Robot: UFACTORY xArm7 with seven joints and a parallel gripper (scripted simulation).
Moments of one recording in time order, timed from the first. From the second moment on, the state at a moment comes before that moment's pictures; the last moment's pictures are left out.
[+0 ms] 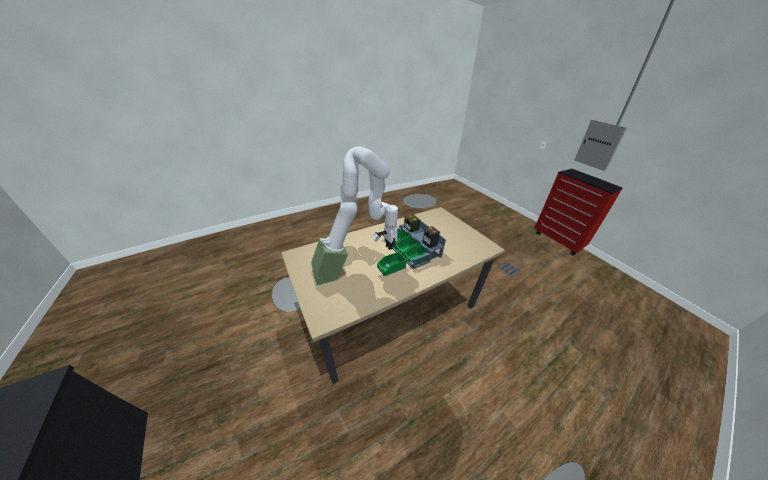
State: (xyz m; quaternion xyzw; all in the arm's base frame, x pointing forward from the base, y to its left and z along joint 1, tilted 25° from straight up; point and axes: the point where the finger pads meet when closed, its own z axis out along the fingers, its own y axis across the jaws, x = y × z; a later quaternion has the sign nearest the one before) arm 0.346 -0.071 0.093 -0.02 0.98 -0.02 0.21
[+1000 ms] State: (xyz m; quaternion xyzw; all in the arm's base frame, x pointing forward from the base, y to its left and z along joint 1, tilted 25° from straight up) arm 0.365 -0.072 0.054 -0.02 0.98 -0.02 0.20
